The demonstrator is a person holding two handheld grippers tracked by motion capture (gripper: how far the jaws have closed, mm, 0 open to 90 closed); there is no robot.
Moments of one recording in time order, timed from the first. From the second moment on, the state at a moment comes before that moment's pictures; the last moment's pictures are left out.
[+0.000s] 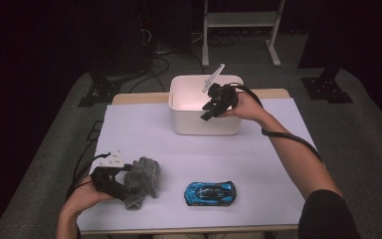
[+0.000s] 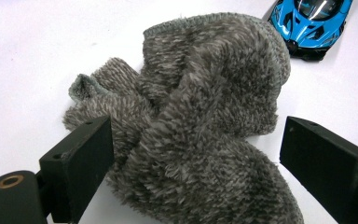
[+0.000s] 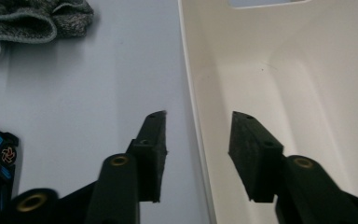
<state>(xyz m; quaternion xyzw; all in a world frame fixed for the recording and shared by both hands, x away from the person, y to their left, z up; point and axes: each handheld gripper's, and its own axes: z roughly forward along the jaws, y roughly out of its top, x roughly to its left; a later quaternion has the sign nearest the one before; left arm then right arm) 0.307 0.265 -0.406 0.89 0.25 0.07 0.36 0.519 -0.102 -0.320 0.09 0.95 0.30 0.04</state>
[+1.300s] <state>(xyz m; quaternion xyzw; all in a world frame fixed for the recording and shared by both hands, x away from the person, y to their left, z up) 0.306 0.259 -0.404 0.89 0.24 0.07 0.38 0.498 -0.101 -0.321 0.06 0.96 0.28 0.00</state>
